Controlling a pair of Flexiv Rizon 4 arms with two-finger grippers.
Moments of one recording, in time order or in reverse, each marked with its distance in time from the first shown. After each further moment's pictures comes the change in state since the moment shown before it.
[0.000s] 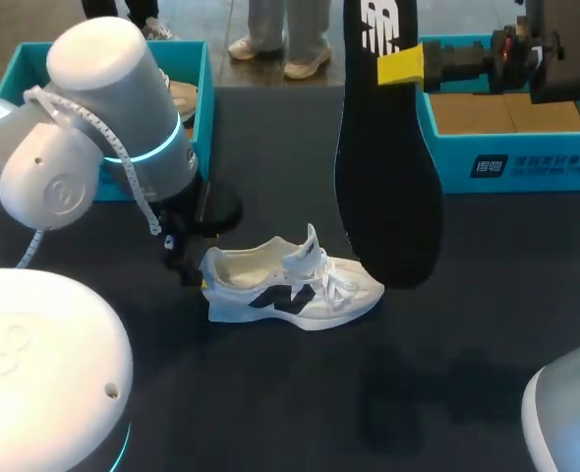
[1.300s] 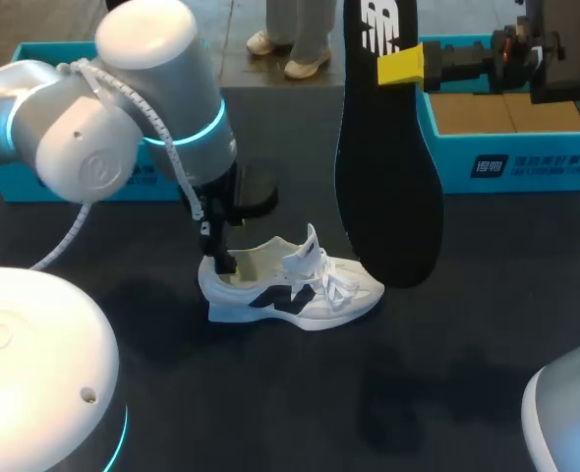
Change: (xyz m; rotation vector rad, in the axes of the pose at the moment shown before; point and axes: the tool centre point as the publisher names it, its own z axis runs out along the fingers) left arm -0.016 -0.048 -0.007 -0.022 -0.001 -0.055; right arm 0.000 0.000 0.000 0.000 0.000 0.000
